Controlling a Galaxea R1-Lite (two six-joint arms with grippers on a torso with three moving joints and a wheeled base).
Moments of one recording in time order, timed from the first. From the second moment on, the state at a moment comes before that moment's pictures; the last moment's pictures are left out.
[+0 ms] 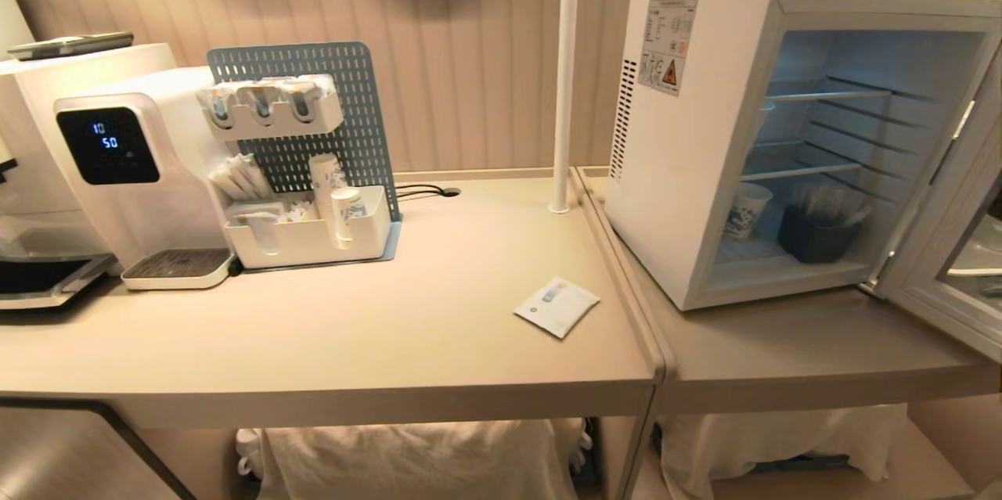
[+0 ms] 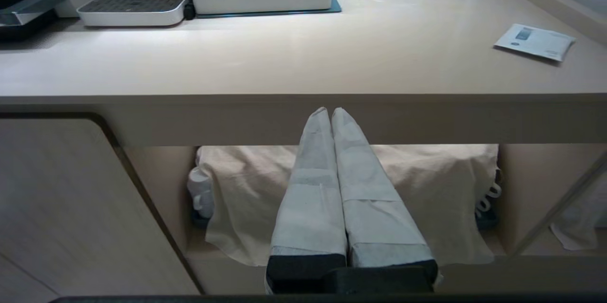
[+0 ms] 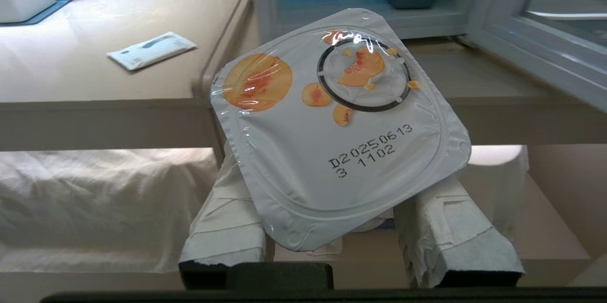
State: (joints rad) left arm 0.00 0.00 0.00 0.00 0.01 -0.02; right arm 0.00 0.00 0.00 0.02 0.01 -0.04
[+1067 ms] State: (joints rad) left arm 0.00 0.00 0.00 0.00 0.01 -0.02; right arm 0.00 0.00 0.00 0.02 0.01 -0.04
